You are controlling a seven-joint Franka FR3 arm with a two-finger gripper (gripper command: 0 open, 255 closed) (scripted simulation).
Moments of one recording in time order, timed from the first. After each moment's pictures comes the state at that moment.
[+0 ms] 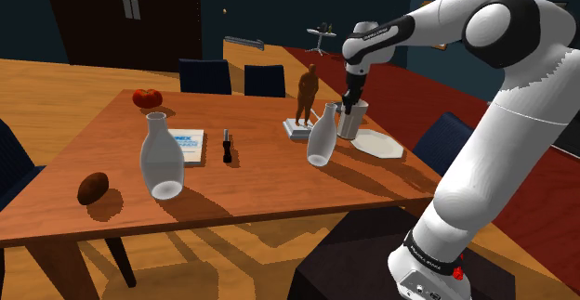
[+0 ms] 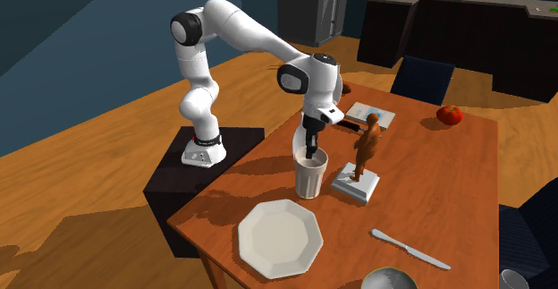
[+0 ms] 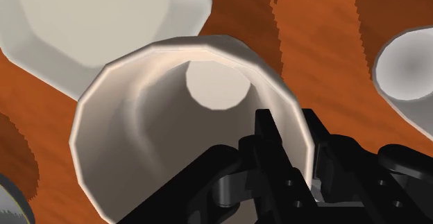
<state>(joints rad) -0.13 0.01 -0.39 -2.04 -0.10 2.01 -0.47</state>
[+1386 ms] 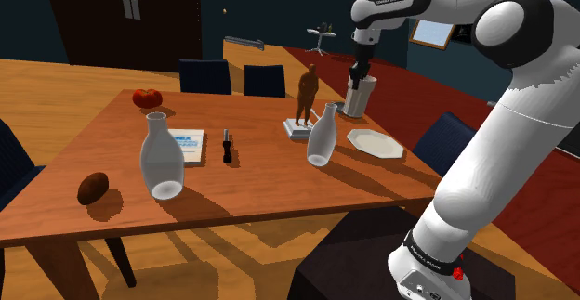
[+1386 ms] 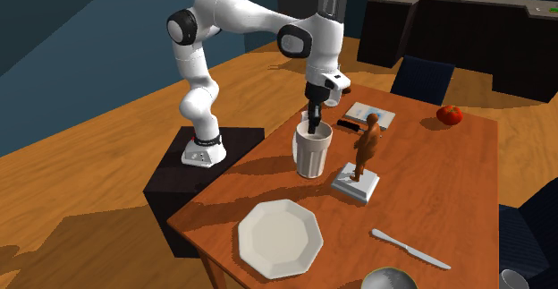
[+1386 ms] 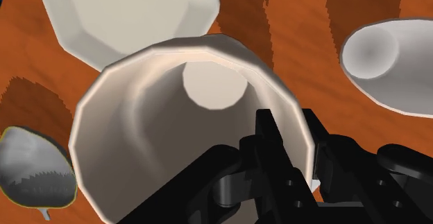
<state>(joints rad) -0.12 -0.03 -0.38 -1.80 -0.10 1.74 -0.48</state>
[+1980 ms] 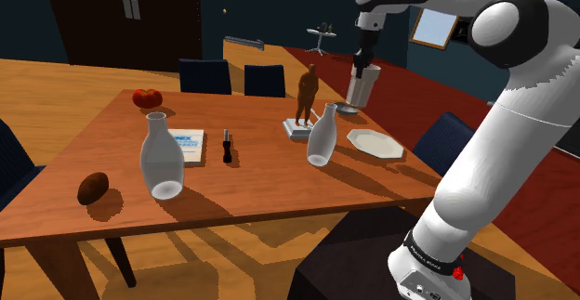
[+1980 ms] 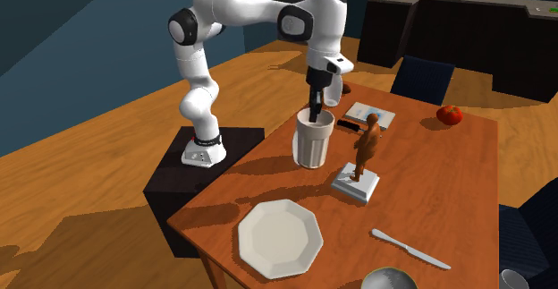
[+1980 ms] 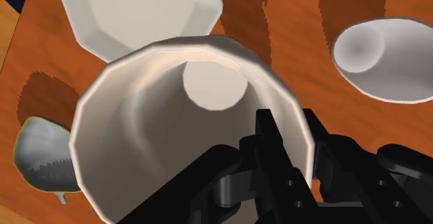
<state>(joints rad) -0.13 -0.02 -0.38 -1.66 -0.10 1.61 -0.50</state>
